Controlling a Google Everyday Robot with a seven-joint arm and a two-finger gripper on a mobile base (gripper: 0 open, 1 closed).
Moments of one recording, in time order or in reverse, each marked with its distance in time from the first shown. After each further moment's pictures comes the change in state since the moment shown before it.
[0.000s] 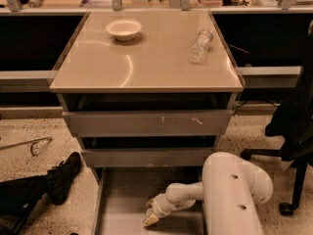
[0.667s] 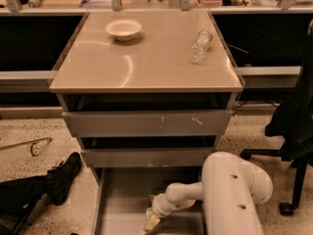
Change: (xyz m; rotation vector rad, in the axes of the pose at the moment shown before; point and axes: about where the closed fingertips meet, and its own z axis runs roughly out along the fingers) arm 0.000 0.000 0.000 0.000 0.000 0.000
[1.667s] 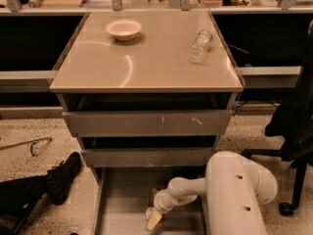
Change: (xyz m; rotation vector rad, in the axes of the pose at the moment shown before) arm -0.006 -0.007 -0.016 -0.041 -0.010 0.039
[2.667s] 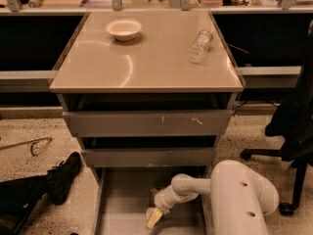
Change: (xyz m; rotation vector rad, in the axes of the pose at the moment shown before) arm -0.007 -0.005 0.001 -0.089 -0.093 0.029
